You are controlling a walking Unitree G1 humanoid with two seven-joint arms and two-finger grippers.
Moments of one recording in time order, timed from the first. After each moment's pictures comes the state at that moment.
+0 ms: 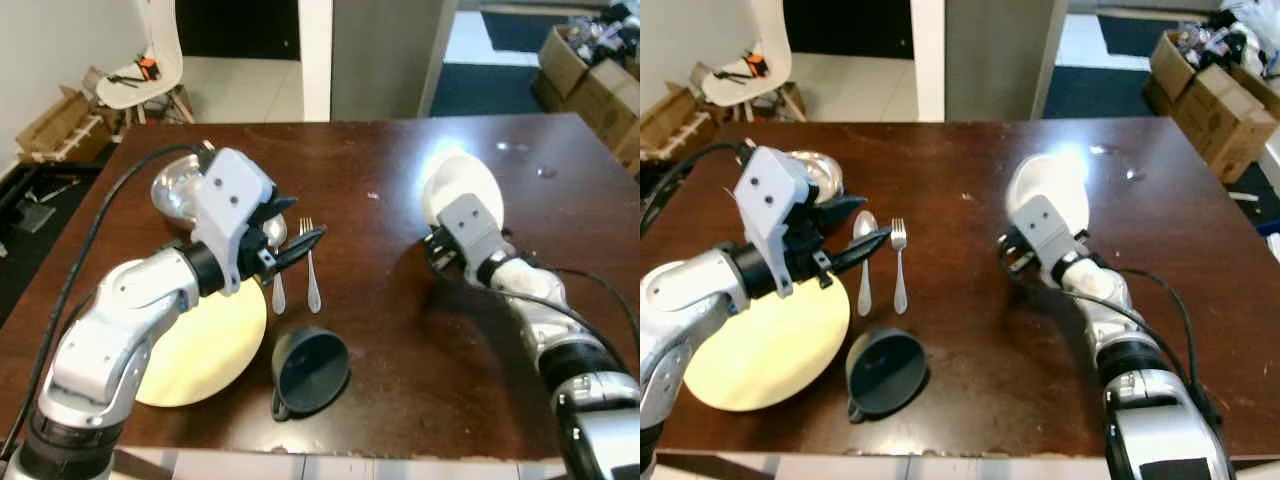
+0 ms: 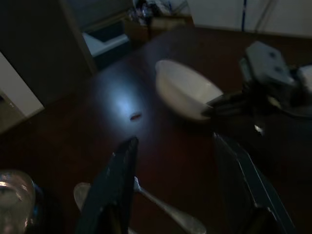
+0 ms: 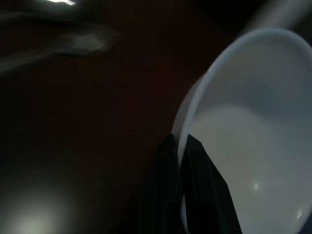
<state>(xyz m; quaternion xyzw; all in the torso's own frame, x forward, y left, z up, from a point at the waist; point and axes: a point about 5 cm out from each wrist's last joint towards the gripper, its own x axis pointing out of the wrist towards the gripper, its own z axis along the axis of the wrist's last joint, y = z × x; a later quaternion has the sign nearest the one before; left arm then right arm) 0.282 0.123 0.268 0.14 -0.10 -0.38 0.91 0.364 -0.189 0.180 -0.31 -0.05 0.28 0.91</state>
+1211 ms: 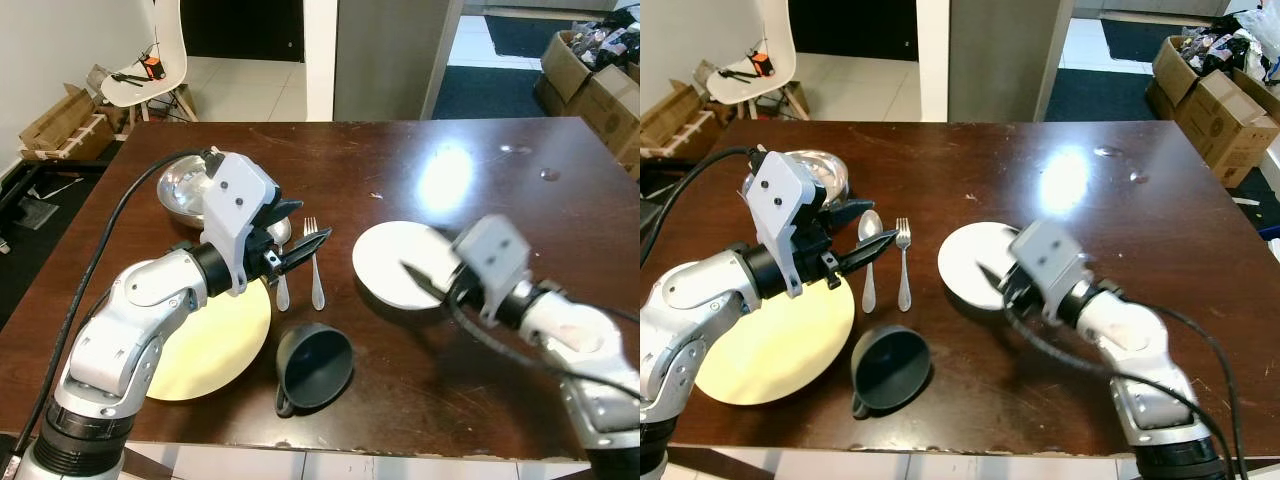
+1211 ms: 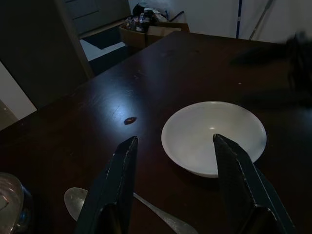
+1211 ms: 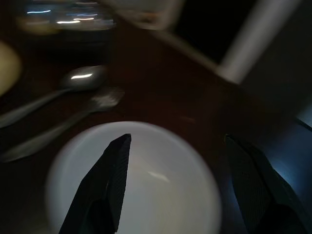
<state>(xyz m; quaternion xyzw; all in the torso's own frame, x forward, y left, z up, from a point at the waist) 0.289 0.113 0.263 0.12 -0.11 -0.39 0.91 0.303 -0.209 0.232 -0.22 -0.10 0.19 0.95</state>
